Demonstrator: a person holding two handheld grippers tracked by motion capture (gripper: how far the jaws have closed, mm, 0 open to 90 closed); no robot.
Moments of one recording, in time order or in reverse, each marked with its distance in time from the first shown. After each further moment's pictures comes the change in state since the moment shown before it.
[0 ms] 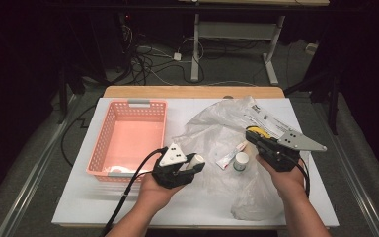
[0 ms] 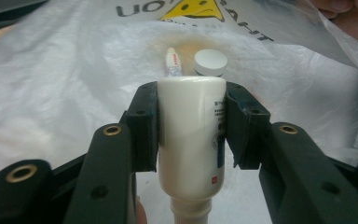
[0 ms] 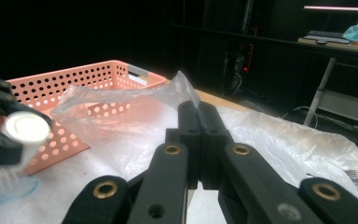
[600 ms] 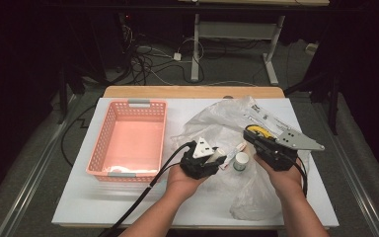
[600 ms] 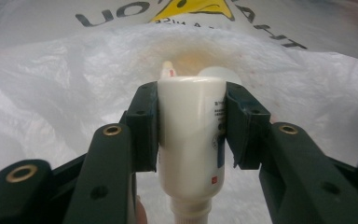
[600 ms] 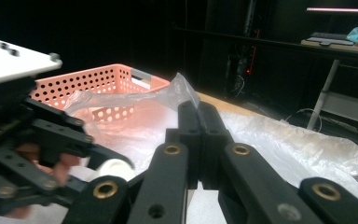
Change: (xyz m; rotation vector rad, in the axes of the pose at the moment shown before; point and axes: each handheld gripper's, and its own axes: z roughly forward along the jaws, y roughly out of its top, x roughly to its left) left arm -0.001 0.020 0.073 0.006 0.034 0.027; right arm 0.002 0.002 0.004 -0.013 0.008 0.009
